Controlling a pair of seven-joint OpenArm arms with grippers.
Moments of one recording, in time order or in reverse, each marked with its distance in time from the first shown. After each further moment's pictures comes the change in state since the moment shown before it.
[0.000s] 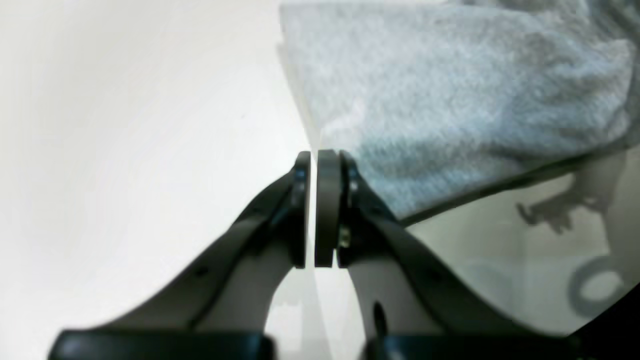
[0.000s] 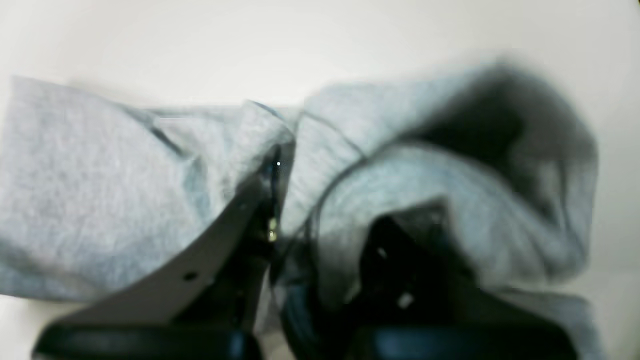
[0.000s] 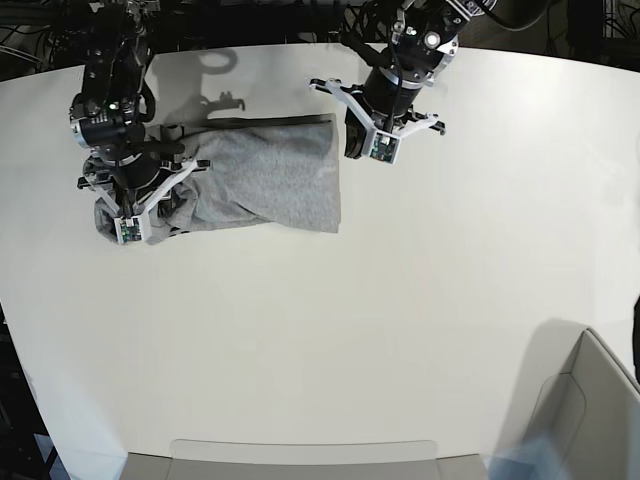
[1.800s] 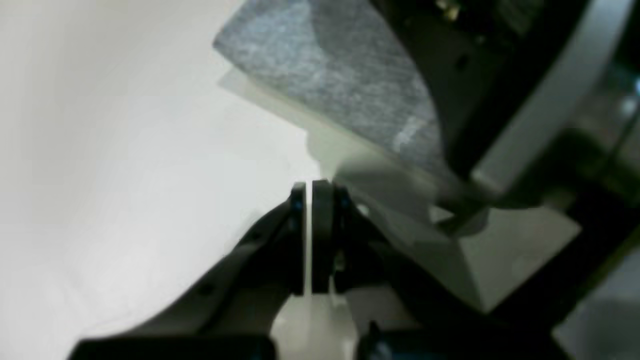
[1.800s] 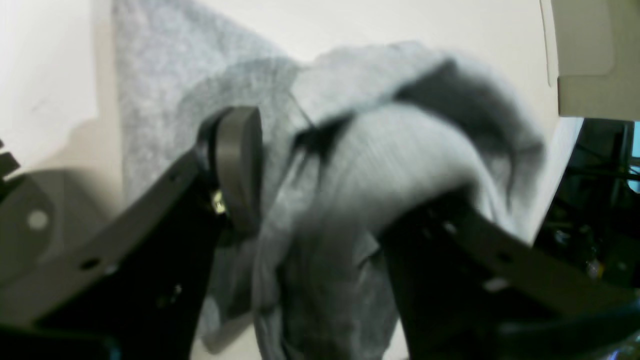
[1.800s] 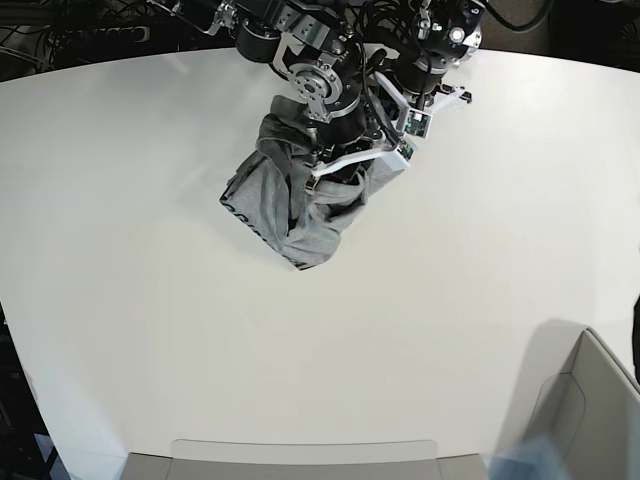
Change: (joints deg) left arm 9.0 5.2 -20.5 -3.2 -0.2 -8.0 6.4; right arm 8.9 -5.3 -64.3 -19.9 -43.0 -2.7 4.8
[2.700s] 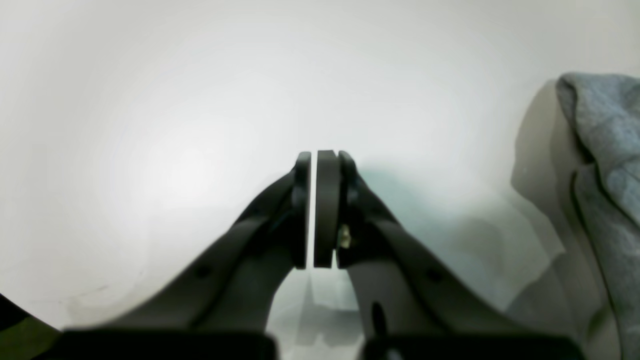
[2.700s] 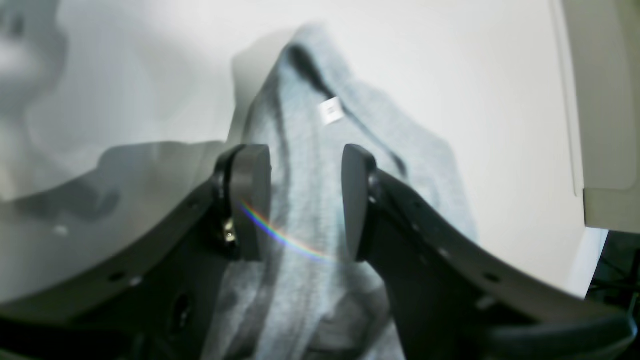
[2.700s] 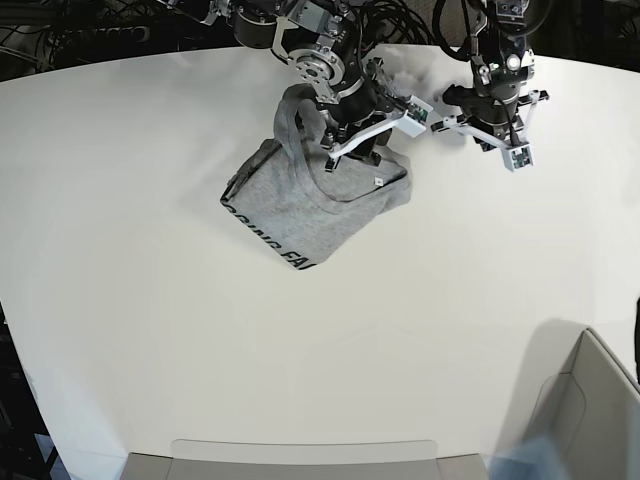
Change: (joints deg) left arm -2.2 6.5 -21.4 0.1 0.1 7.8 4.0; right arm -1.3 1.1 -1.9 4.5 2.2 3.0 2.4
